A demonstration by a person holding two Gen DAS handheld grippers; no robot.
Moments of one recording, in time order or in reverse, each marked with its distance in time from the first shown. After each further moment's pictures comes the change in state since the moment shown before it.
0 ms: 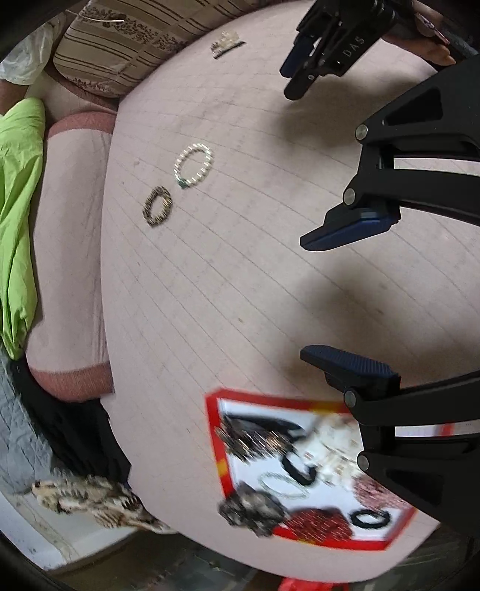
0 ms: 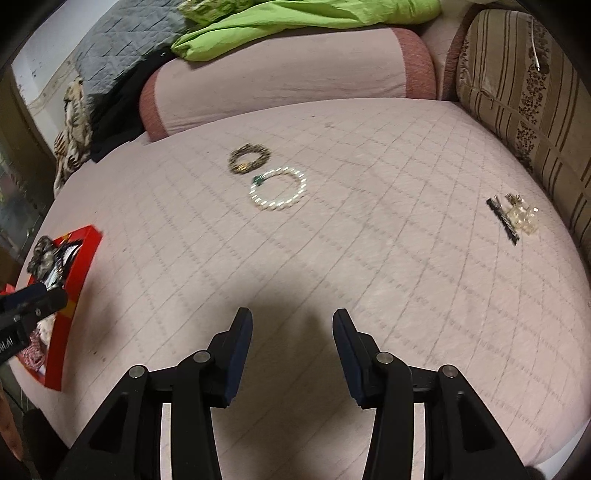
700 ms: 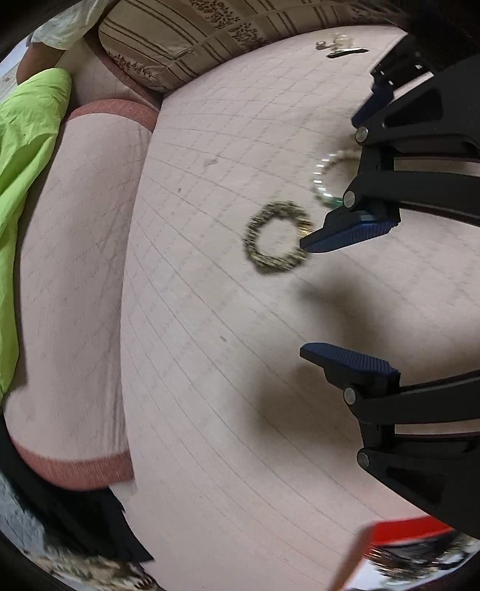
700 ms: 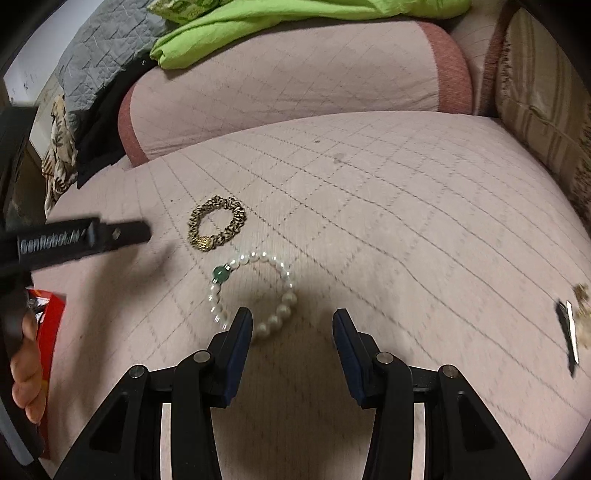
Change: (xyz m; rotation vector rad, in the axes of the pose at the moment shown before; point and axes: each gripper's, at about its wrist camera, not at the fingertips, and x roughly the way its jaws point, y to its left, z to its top) left arm 0.145 -0.052 0.159 -0.061 0.019 -0.189; right arm 0.105 -0.015 0.099 -0.019 -0.017 0.056
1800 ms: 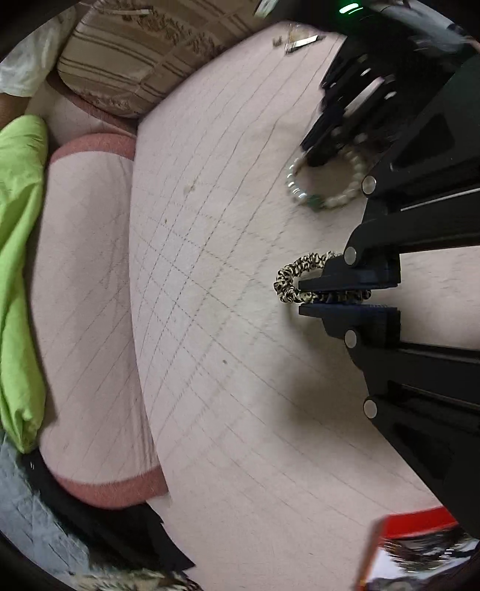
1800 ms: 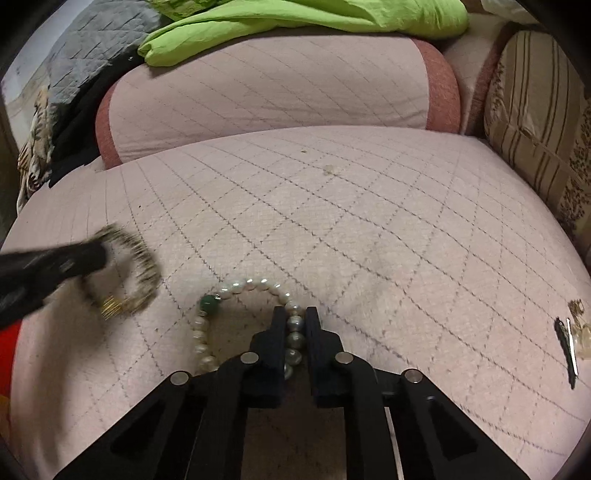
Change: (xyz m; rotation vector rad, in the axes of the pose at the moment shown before) left arm -0.029 -0.013 -0.034 0.137 -0.074 -0.014; right arm 0.017 0.012 0.005 -0.017 -0.068 -0.138
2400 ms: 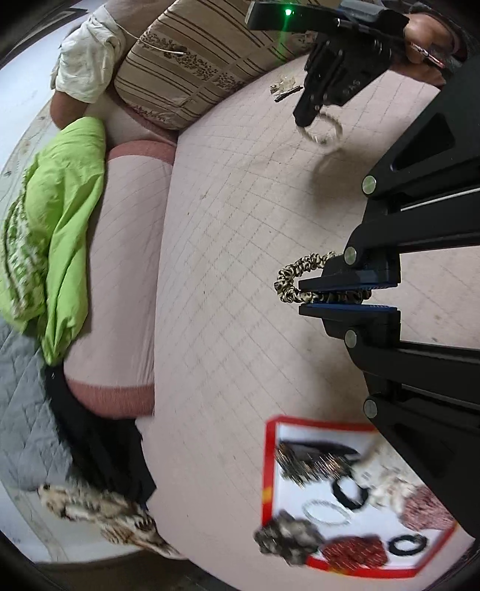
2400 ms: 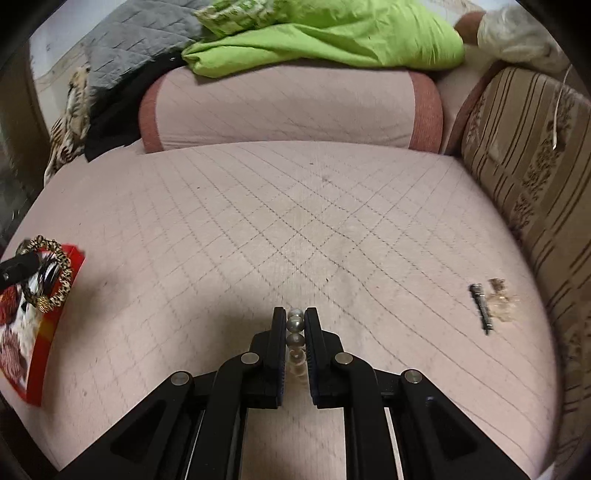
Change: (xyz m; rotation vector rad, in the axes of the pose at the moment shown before) left arm -0.165 0.047 -0.094 -0.135 -0.116 0.045; right arm -0.143 0.009 -0.042 -0.118 0.012 -0.016
